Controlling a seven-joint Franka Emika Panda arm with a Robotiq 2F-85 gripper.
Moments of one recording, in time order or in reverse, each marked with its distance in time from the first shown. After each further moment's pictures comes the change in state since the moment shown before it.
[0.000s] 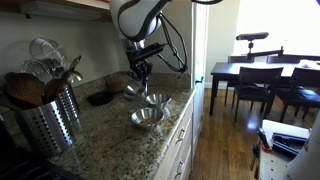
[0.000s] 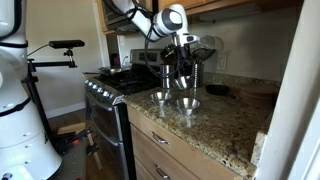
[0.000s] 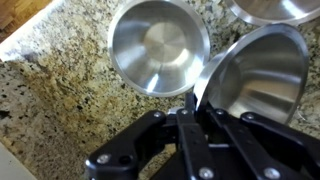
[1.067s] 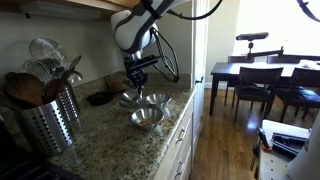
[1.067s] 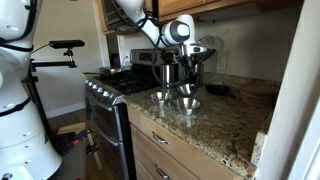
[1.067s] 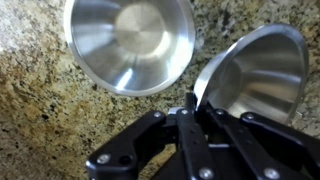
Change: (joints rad) arm 0.000 0.149 -0.029 0.108 0.106 0.055 -0.045
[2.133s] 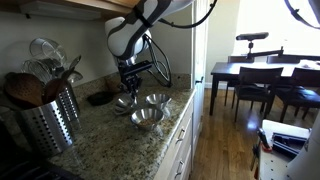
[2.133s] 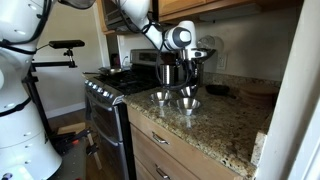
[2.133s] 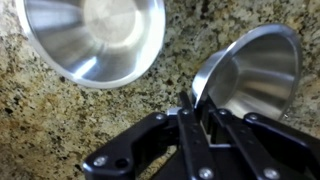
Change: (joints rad) arm 0.014 0.098 0.011 0.102 0.023 -0.001 -0.031
